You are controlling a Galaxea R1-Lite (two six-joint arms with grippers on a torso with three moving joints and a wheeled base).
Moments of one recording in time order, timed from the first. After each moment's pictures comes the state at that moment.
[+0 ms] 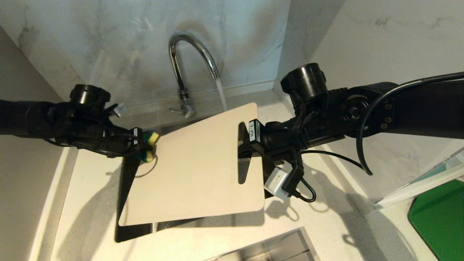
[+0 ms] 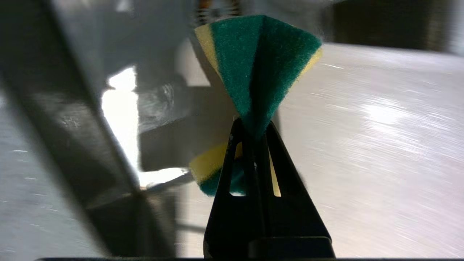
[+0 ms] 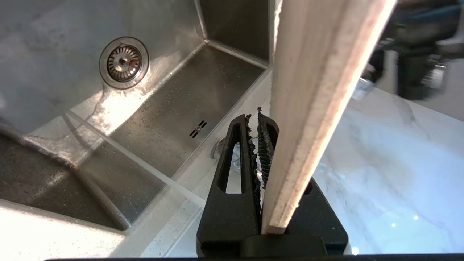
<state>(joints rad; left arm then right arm) -0.17 1.92 -1.49 0.25 -0.28 -0.32 0.47 1.89 -1.60 0.33 0.60 -2.55</state>
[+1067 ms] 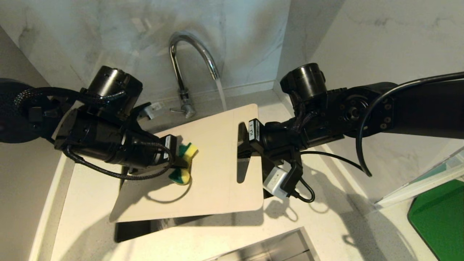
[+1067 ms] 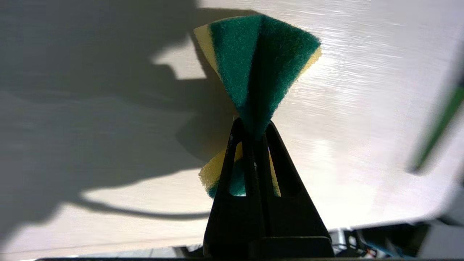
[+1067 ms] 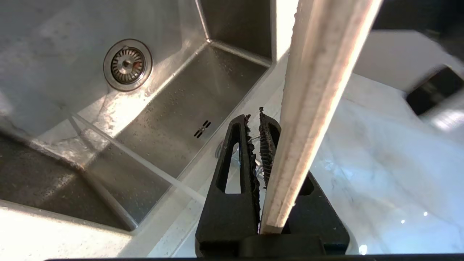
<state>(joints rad) -0.58 1.74 -1.46 0.46 -0.13 -0.52 0.47 1.89 -1.61 0.33 0.59 -2.52</state>
